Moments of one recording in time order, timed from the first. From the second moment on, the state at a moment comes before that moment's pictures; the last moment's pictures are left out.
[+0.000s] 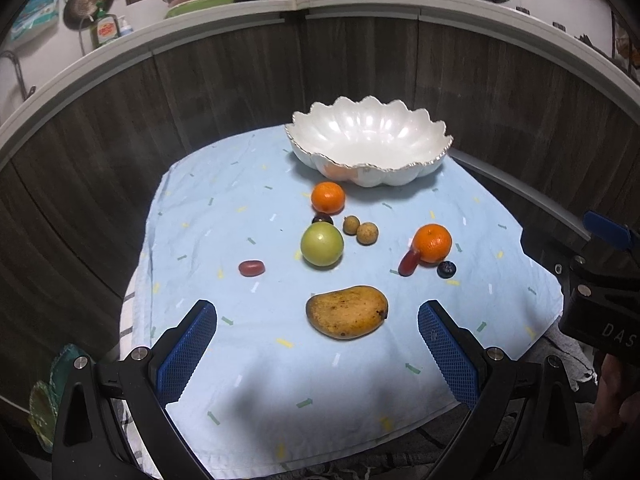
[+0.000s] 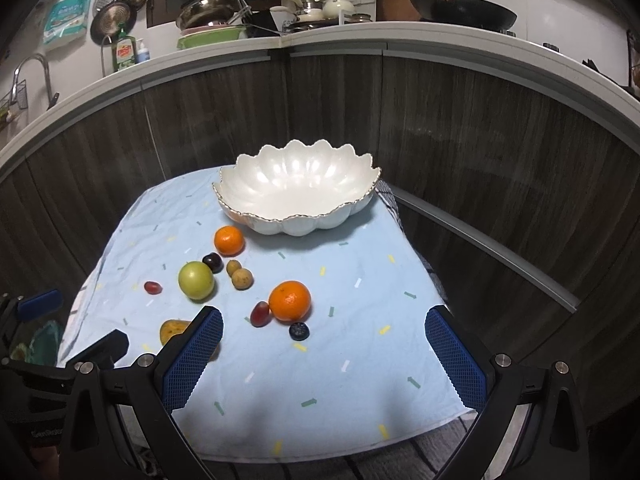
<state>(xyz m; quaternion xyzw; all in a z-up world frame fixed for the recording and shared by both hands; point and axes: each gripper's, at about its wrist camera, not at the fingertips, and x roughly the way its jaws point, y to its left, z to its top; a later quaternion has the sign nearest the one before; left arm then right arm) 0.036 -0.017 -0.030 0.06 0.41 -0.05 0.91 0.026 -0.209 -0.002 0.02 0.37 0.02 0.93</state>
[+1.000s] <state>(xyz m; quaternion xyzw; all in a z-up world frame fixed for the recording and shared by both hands) 0.100 -0.030 -0.116 0.08 0.49 -0.09 0.86 0.085 -0.198 -0.064 -0.02 0.42 0.03 0.91</state>
